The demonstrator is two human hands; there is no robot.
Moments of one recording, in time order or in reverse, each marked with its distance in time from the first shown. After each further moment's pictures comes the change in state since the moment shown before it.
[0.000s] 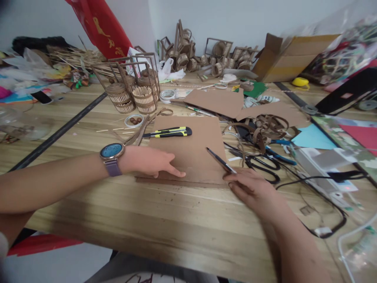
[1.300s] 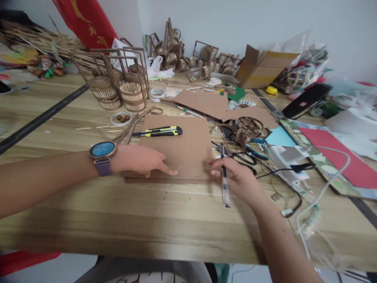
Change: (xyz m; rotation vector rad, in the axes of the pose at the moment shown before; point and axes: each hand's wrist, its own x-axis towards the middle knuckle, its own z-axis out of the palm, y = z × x) left_hand 0.003 -0.002 0.003 0.033 0.024 0.047; right_hand 0.020 -0.031 -0.010 0.127 0.077 0.114
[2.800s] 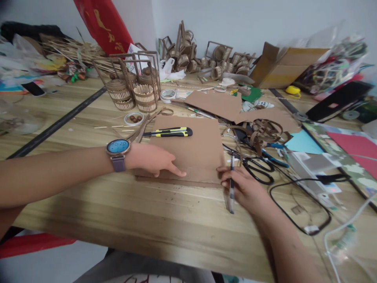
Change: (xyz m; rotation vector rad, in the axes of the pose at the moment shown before) left_hand 0.005 -0.001 -0.004 0.035 -0.098 -0.002; right_hand -0.010 0.034 0.015 -0.095 -0.072 -0.207
